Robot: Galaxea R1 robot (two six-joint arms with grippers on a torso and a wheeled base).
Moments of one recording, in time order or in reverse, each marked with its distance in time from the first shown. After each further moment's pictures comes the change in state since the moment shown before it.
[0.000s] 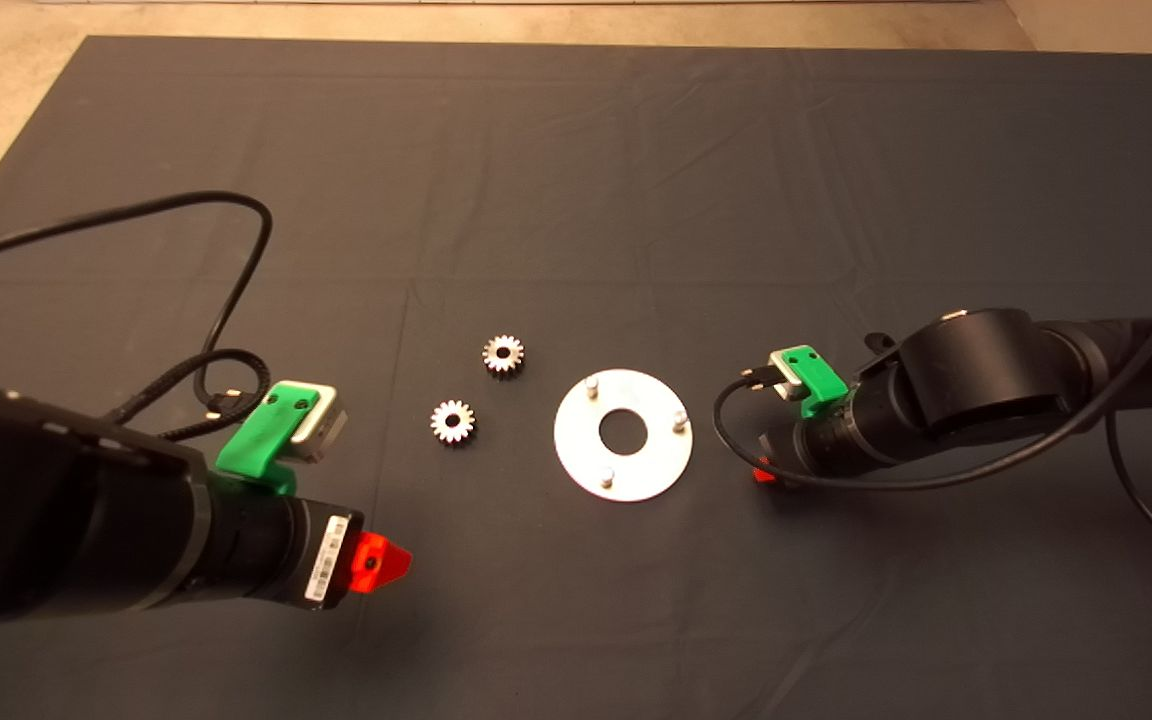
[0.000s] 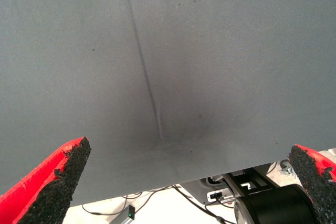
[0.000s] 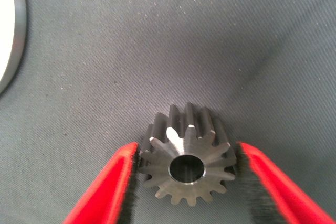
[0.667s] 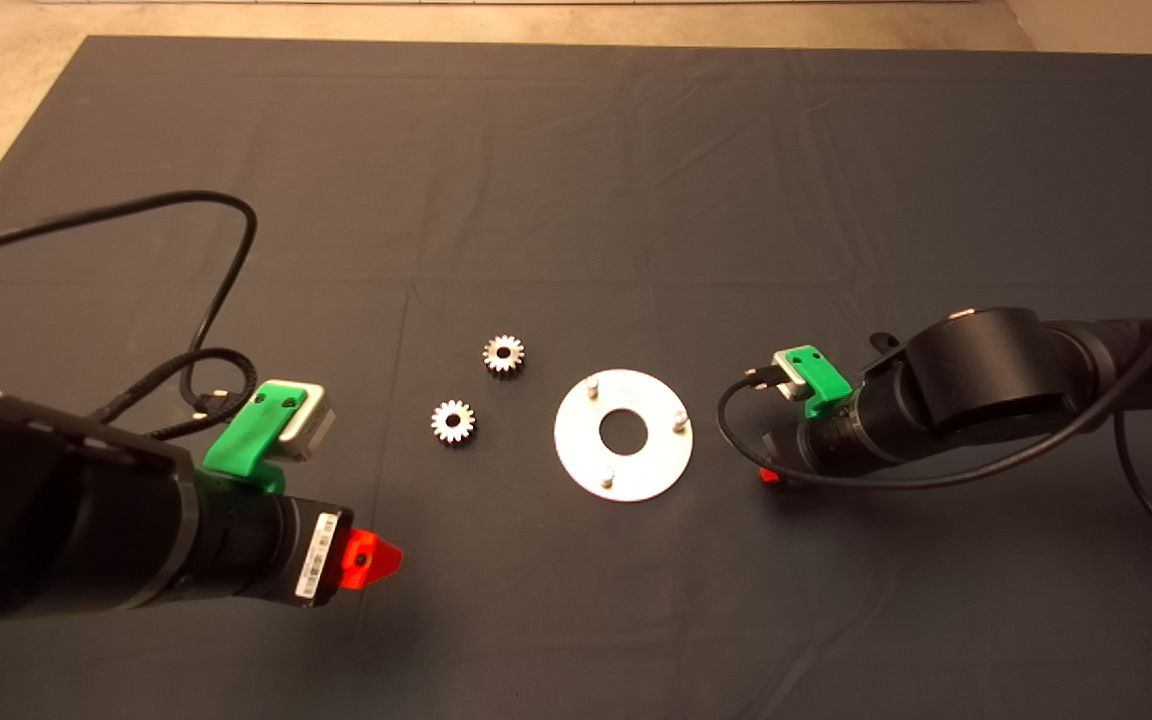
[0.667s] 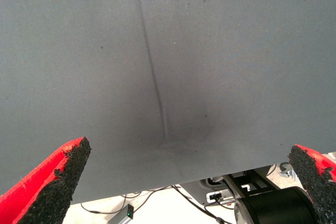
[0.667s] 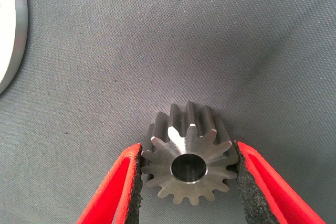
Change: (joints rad) left arm 0.000 -0.020 0.000 0.000 0.000 0.000; right arm -0.001 -0.009 0.000 0.000 0.011 -0.006
